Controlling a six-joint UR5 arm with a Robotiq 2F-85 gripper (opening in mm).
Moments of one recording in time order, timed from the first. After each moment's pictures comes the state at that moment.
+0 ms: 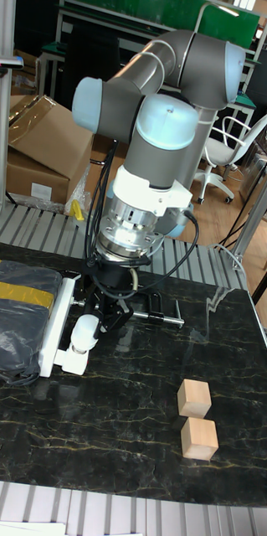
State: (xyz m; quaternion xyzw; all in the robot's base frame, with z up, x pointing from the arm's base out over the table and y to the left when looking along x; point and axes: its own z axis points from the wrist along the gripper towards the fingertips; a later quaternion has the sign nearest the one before) arm 0.570 -0.046 0.119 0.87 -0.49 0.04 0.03
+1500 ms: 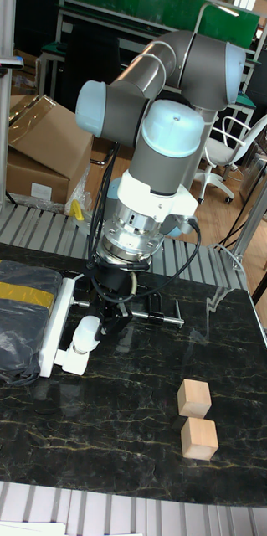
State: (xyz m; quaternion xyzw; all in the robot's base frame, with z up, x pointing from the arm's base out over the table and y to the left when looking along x) arm 0.566 -0.040 0.115 0.84 -0.55 0.03 0.04
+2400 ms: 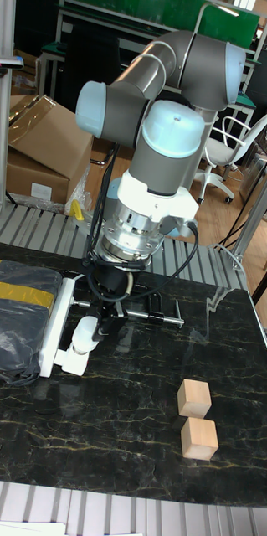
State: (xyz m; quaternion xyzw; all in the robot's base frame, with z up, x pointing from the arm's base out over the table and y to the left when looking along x) arm 0.567 -0.042 0.115 0.80 -0.59 0.03 0.04
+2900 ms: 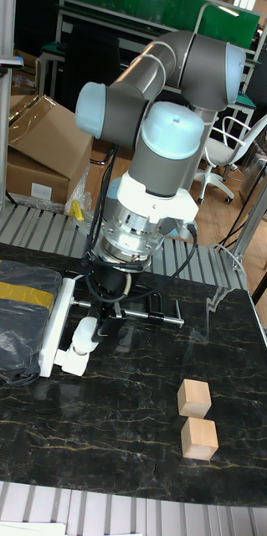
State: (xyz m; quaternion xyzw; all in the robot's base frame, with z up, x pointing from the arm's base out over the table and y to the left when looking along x) arm 0.568 -0.041 0.113 0.79 -0.61 0.03 0.04
